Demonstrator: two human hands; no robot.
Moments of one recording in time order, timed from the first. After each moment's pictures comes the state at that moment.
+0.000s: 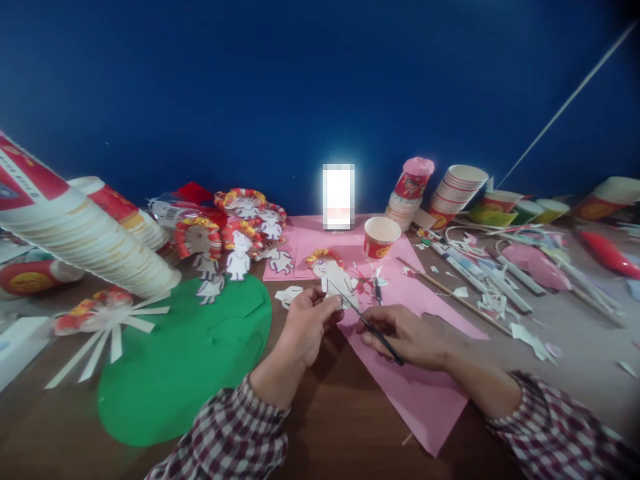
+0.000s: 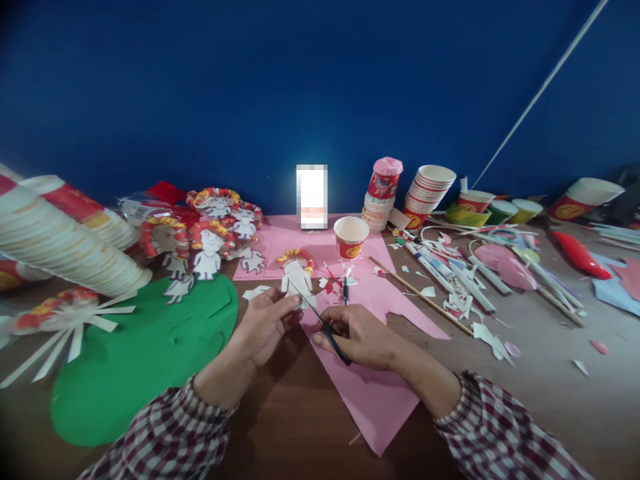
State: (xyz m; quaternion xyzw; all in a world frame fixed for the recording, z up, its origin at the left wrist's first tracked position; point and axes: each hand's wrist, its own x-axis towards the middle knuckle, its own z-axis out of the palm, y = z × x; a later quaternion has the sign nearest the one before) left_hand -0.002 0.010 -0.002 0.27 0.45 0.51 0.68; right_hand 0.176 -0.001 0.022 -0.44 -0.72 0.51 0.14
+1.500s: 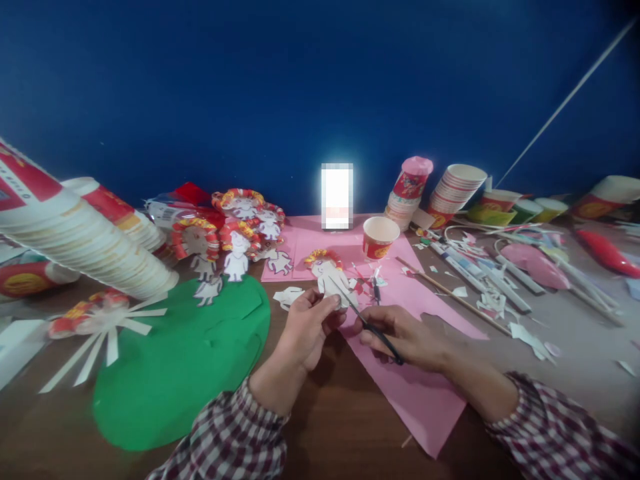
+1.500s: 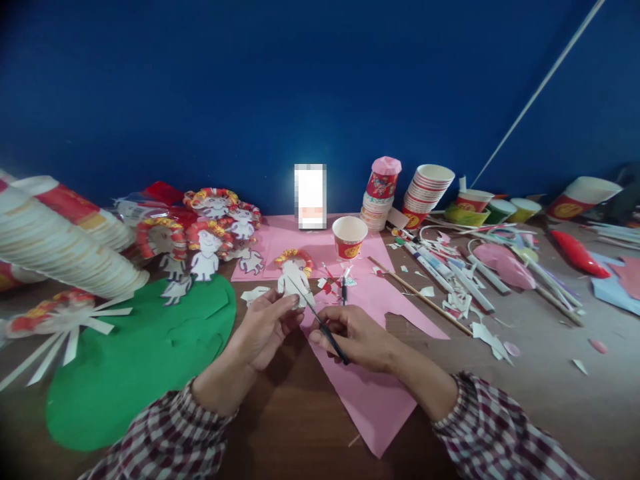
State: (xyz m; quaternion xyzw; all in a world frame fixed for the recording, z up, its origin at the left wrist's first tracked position) left_hand 0.001 0.008 0.002 0.23 0.42 0.52 0.70; right_hand 0.174 -0.004 0.011 -0.41 -0.64 0.62 0.21
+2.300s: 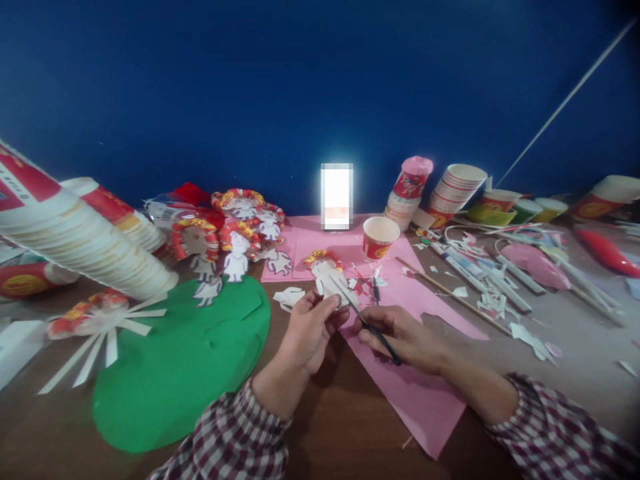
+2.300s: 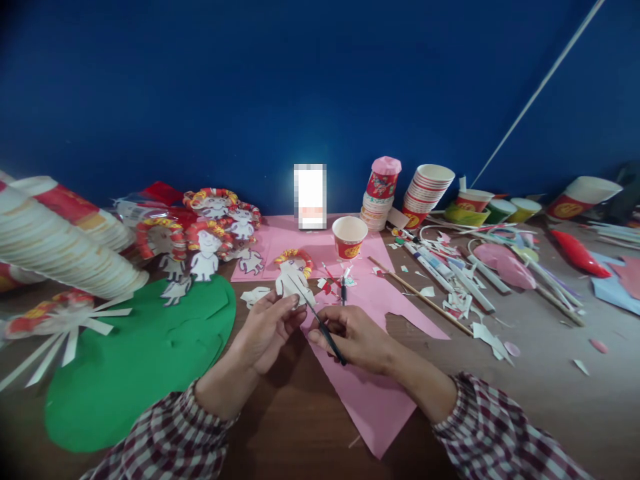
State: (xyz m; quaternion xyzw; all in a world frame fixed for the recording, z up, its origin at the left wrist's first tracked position) left_hand 0.006 0.005 0.002 0.20 0.42 0.54 0.70; right_hand 0.171 -0.005 0.011 -0.42 -0.65 0.59 0.22
